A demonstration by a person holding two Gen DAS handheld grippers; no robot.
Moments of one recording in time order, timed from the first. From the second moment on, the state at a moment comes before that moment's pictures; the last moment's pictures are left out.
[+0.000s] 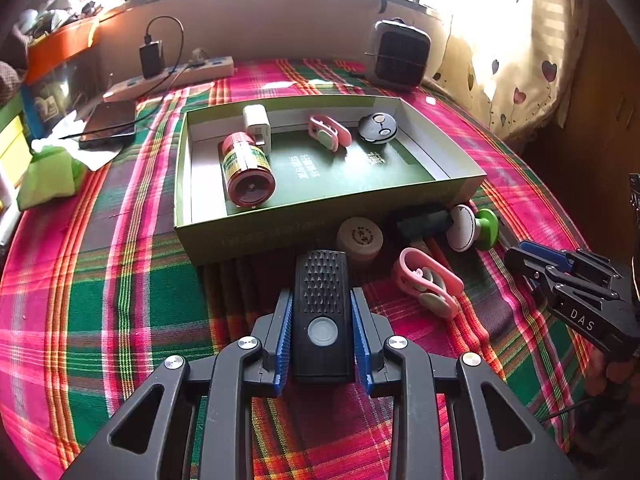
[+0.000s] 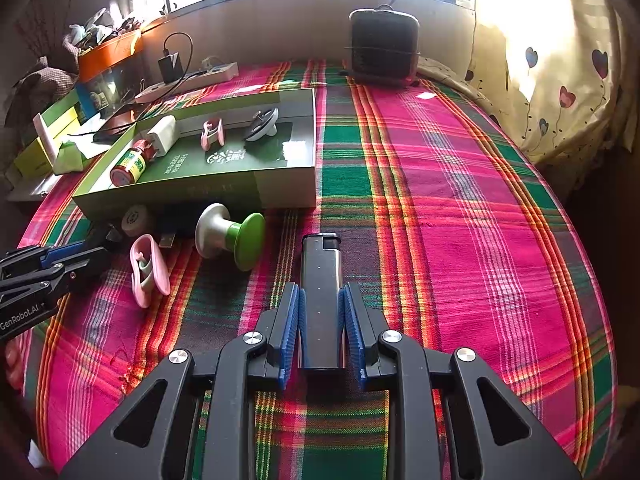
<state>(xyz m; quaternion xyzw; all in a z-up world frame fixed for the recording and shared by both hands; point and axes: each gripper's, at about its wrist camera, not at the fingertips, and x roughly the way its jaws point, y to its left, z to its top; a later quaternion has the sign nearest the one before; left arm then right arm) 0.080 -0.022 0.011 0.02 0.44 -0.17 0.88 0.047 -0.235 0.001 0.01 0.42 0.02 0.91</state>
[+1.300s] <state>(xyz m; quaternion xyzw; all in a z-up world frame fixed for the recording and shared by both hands) 0.126 -0.031 0.062 -0.01 0.41 -0.18 0.89 0.099 -0.231 0.061 0.02 0.38 0.08 0.92</state>
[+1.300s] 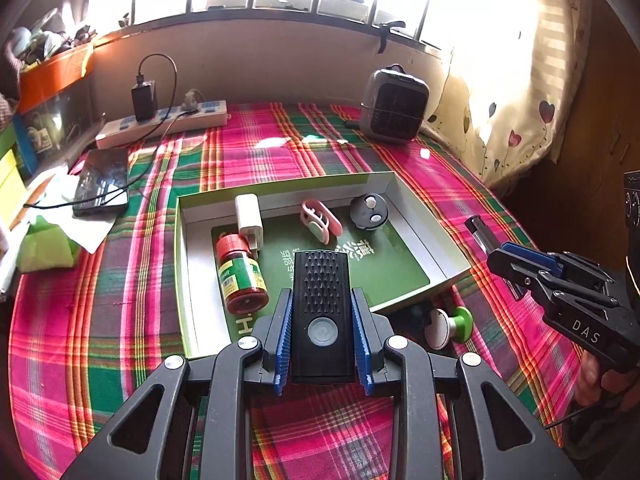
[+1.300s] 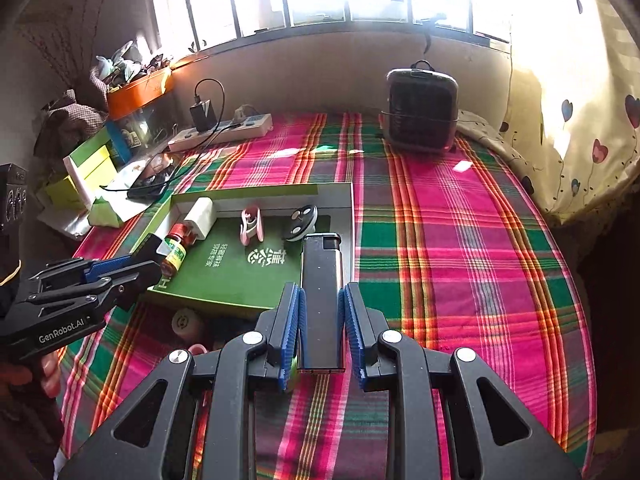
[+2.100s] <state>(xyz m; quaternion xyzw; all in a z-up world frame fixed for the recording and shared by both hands) 0.190 -0.039 0.027 -0.02 0.45 -0.16 0.88 0.172 -0.199 0.024 0.01 0.44 0.14 0.89</state>
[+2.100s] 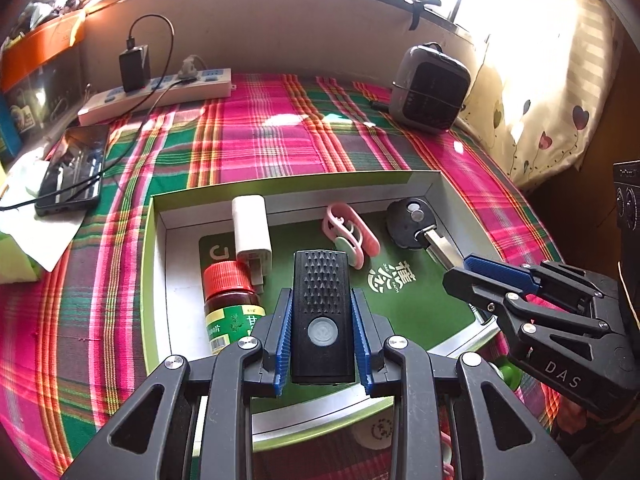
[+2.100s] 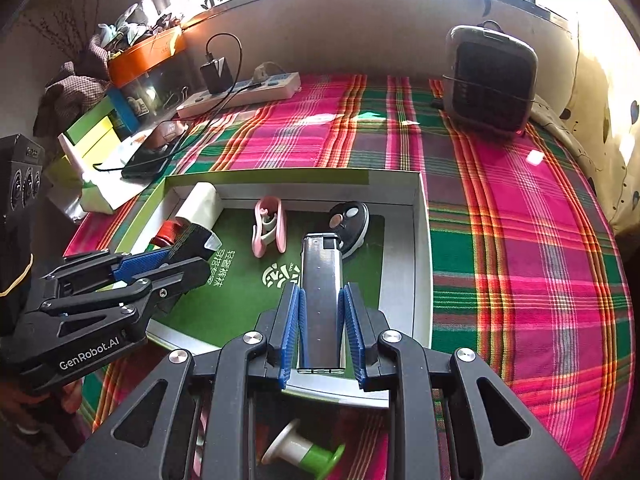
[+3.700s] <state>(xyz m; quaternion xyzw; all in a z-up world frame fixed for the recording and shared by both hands) 0.198 -0.043 0.016 -0.01 0.46 -0.14 0.88 0.181 -0.193 0.007 -0.02 0.45 0.12 0.88</state>
